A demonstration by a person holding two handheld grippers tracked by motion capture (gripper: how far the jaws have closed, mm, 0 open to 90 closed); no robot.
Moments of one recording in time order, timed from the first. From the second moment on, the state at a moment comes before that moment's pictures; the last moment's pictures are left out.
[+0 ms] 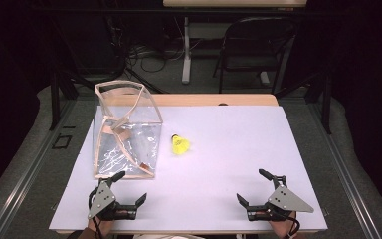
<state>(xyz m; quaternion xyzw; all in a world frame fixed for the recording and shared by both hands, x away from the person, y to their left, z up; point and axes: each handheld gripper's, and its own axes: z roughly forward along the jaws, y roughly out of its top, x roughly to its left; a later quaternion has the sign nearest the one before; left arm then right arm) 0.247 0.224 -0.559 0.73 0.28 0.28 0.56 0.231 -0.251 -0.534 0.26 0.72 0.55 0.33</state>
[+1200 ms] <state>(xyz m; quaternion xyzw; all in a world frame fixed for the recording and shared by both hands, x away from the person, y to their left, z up) 0.264 0.197 -0.555 0.76 0.25 0.25 0.54 0.236 -0.249 -0.536 0.27 0.73 0.55 0.31</state>
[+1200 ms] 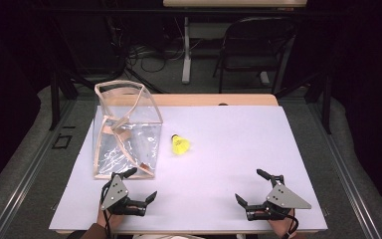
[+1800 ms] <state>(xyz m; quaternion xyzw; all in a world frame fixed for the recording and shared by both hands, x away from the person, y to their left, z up) 0.280 0.180 -0.547 0.78 0.25 0.22 0.52 0.234 -0.248 -0.535 0.27 0.73 0.55 0.31</state>
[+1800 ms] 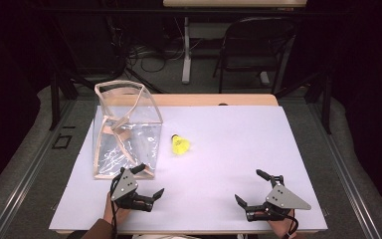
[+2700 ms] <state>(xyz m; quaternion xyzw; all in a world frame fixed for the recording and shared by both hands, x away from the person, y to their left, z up) 0.299 0.166 -0.535 0.79 0.24 0.22 0.52 0.235 -0.247 -0.536 0.27 0.73 0.54 0.31</state>
